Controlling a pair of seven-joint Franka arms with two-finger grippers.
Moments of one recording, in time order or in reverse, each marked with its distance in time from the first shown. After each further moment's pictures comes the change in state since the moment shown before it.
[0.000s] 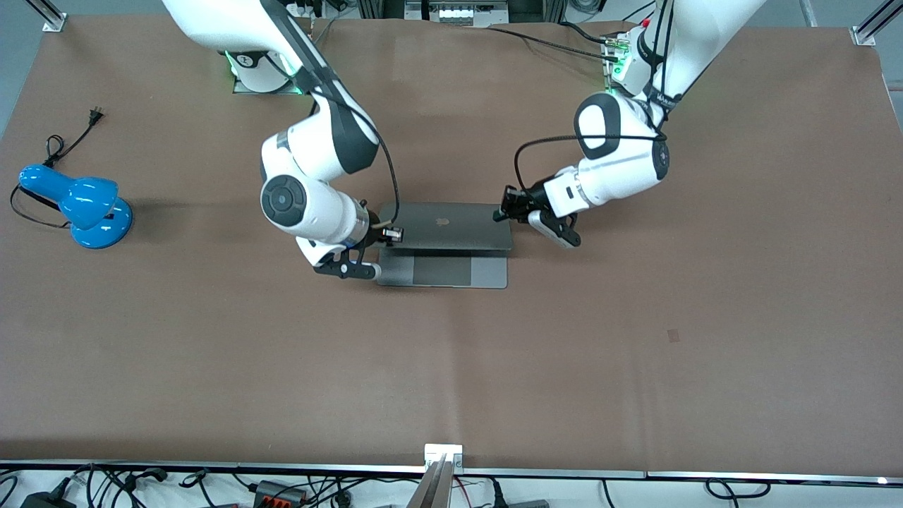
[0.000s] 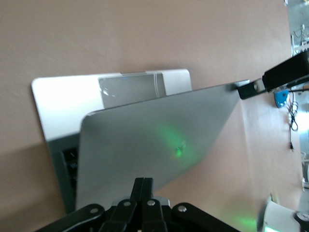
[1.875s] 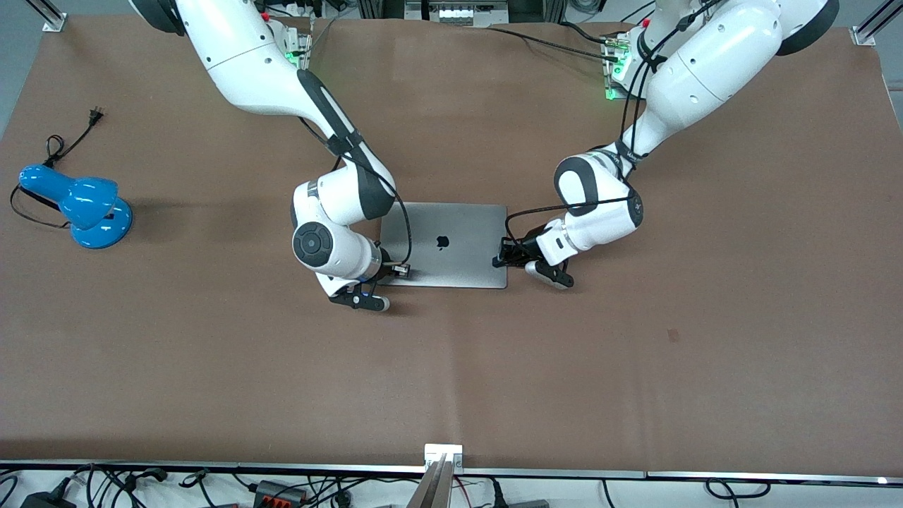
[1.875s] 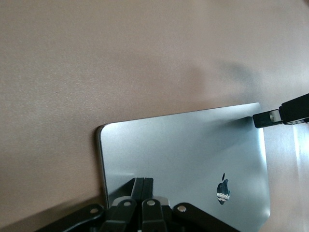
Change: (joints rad) left arm -0.103 0.350 0.099 0.199 0.000 0.184 0.105; right arm 0.004 0.230 -0.011 0.108 -0.003 0.140 0.000
